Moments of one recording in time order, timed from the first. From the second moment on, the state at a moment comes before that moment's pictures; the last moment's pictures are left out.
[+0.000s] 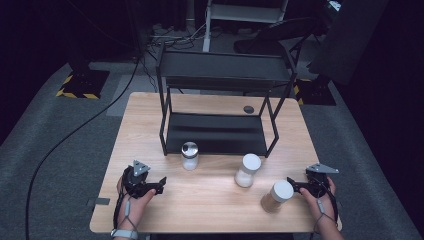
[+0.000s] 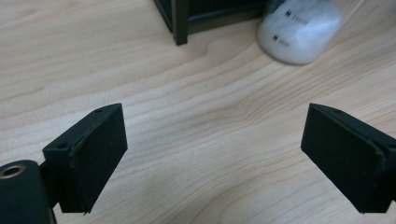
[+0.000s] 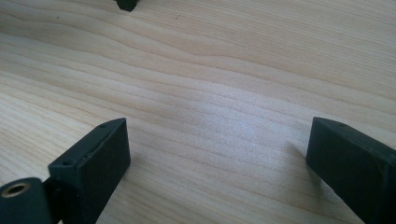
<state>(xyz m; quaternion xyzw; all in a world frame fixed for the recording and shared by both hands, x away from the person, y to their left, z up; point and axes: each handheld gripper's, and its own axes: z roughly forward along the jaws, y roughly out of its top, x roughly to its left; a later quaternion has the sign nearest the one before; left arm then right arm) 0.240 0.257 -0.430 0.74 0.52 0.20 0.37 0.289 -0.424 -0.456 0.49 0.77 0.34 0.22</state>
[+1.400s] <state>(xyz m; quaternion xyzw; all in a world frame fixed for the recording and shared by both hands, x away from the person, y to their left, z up) 0.257 0.220 -0.381 0.74 0.46 0.22 0.43 0.289 -0.423 -0.456 0.49 0.77 0.34 0.22</state>
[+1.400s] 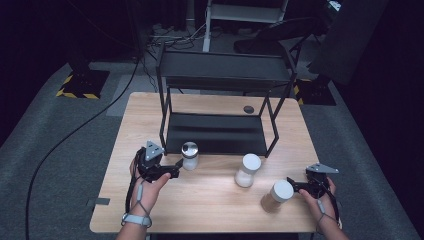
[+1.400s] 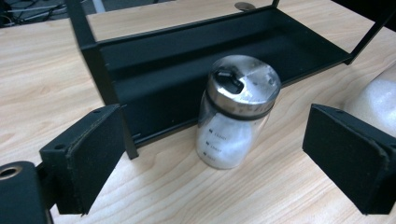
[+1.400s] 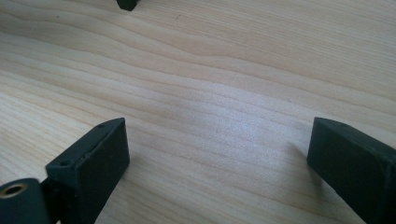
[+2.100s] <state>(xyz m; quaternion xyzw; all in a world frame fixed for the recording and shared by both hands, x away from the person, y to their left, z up) 0.278 0.185 -0.382 0.74 0.46 0.24 0.43 0.295 -0.422 -0.455 0.49 0.78 0.33 0.21</state>
